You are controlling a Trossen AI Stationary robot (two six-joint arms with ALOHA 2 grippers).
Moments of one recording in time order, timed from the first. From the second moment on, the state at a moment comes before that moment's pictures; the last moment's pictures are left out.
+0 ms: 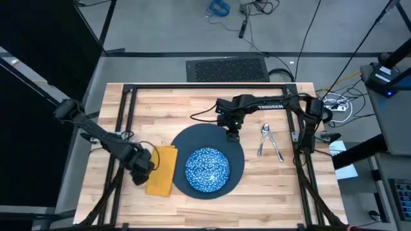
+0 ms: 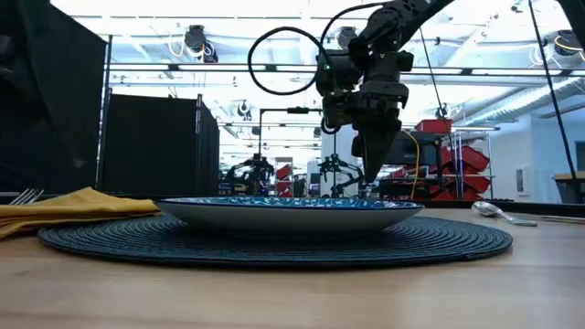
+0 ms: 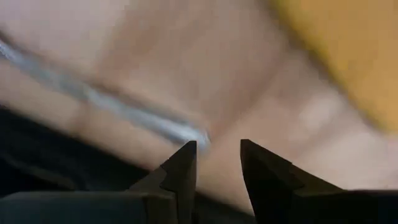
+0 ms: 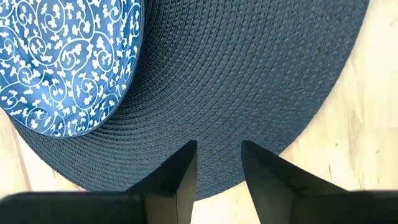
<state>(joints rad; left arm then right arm) -0.61 1.20 0.58 -1.00 0.36 -1.26 -0.30 1.85 1.31 -0.89 -0.35 -0.12</state>
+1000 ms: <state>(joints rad) -0.66 1.43 0.58 -0.98 0.18 -1.75 -0.28 1.85 1.31 -0.88 -0.35 -0.14</state>
